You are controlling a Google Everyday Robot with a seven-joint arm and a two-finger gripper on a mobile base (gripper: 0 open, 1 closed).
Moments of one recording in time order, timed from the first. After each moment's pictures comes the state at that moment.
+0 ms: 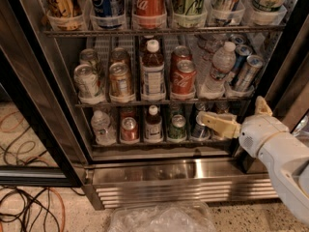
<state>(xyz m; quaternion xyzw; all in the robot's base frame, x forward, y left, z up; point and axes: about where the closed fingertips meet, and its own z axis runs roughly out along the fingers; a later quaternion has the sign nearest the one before) 0.526 -0.209 0.844 -0.12 0.74 0.11 0.65</state>
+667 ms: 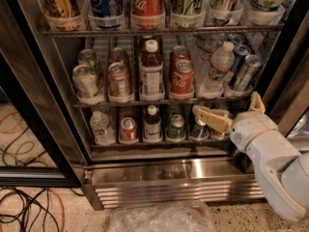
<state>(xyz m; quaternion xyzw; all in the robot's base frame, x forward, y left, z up) 0.541 -0.203 0.848 -0.10 0.72 0.09 0.68</state>
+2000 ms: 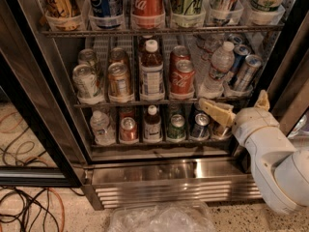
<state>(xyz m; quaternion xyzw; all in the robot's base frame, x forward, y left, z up) 0.561 -0.229 0.846 -0.06 0.72 0.05 0.69</state>
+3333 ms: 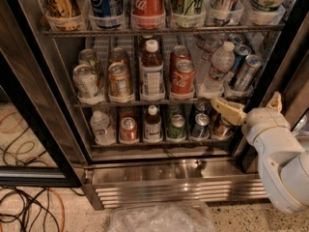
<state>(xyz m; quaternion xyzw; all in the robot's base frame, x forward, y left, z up) 0.564 -0.269 0.843 -0.03 0.72 0.01 0.70</state>
